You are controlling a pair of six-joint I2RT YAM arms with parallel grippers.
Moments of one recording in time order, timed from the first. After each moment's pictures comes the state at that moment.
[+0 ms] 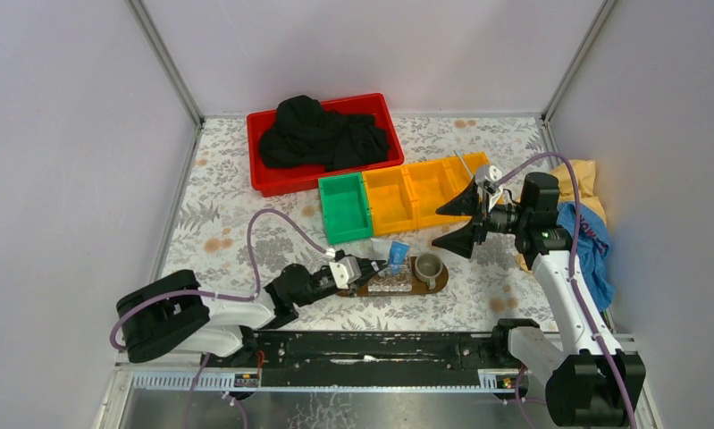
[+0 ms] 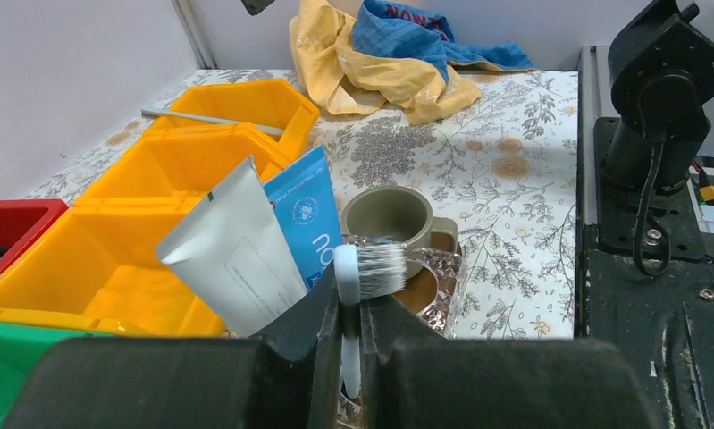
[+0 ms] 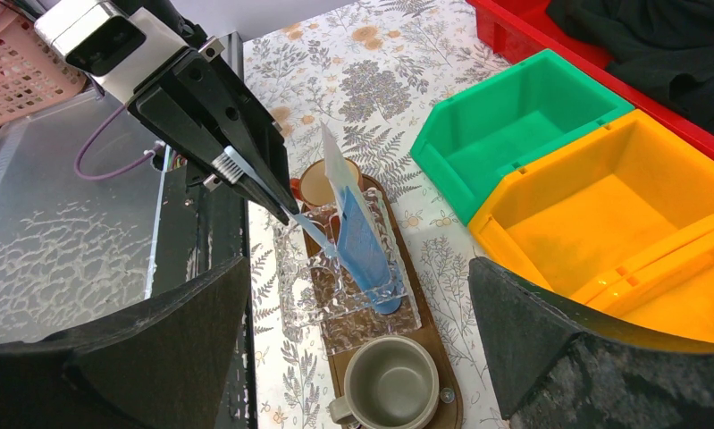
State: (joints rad) left arm -1.06 1.29 0.21 1.20 0.13 0.14; right arm 0.00 0.97 0.73 -0.24 -1.35 -0.24
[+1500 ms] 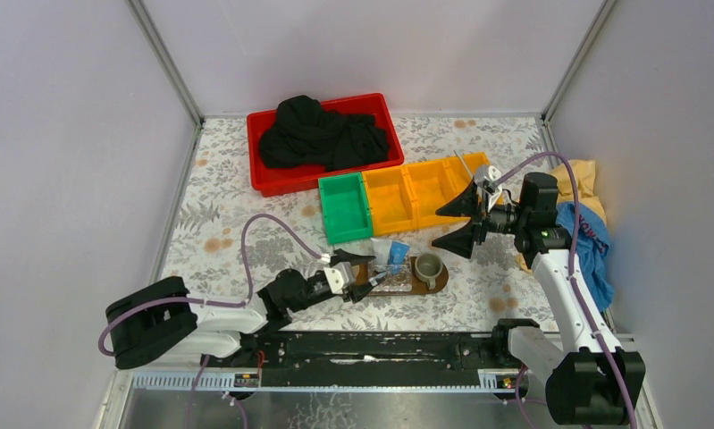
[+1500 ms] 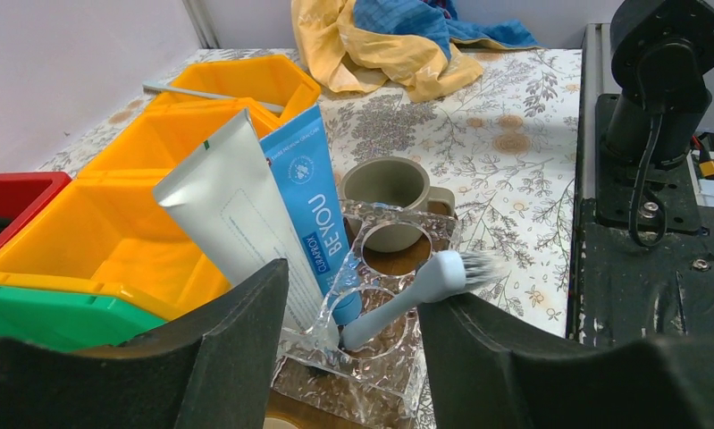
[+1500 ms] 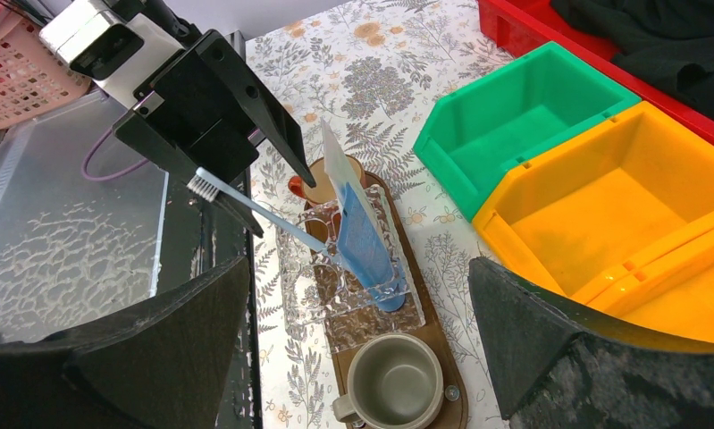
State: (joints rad) left arm -1.08 1.22 0.16 1.15 0.10 0.15; right arm 0.00 0.98 0.73 -0.25 -1.36 -0.24
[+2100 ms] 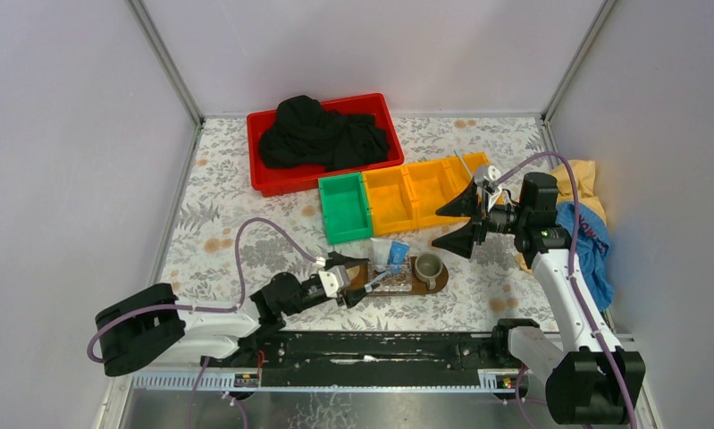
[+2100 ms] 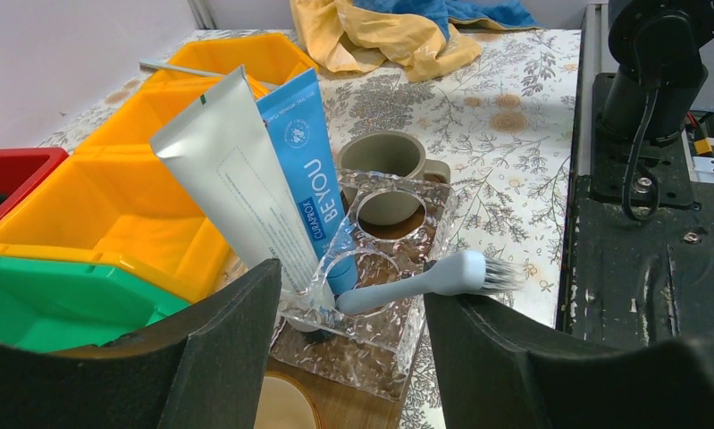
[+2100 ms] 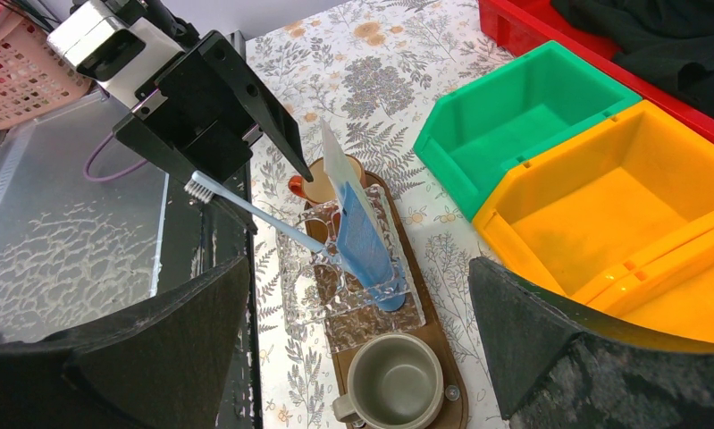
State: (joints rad) left arm -1.09 1.14 0.12 1.09 0.09 0.15; right arm 0.00 0.98 0.73 -0.25 -1.36 -0.24
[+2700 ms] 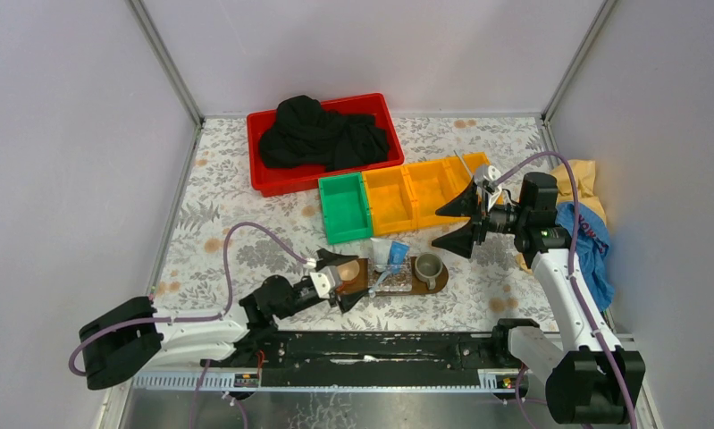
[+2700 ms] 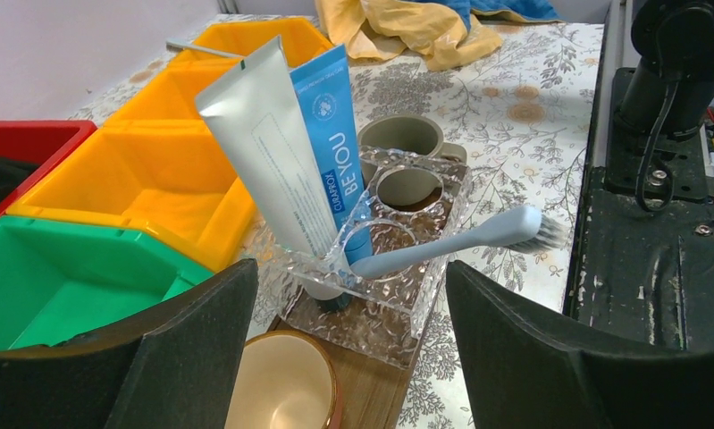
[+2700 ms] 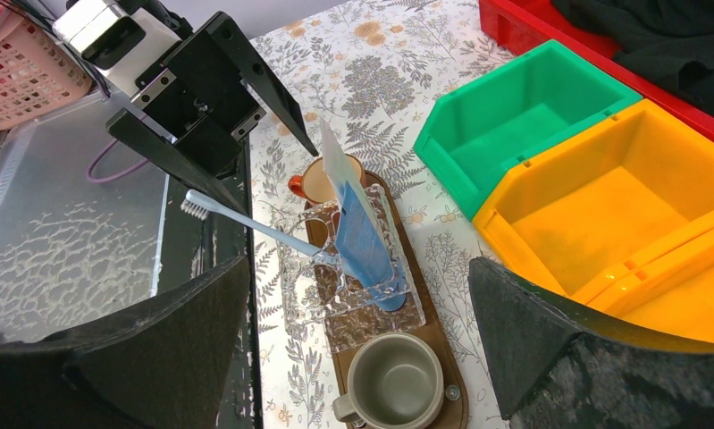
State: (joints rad) left arm -1.09 0.97 0.07 0.96 0.05 0.14; right arm 0.00 0.99 0.73 -0.25 -1.36 -0.24
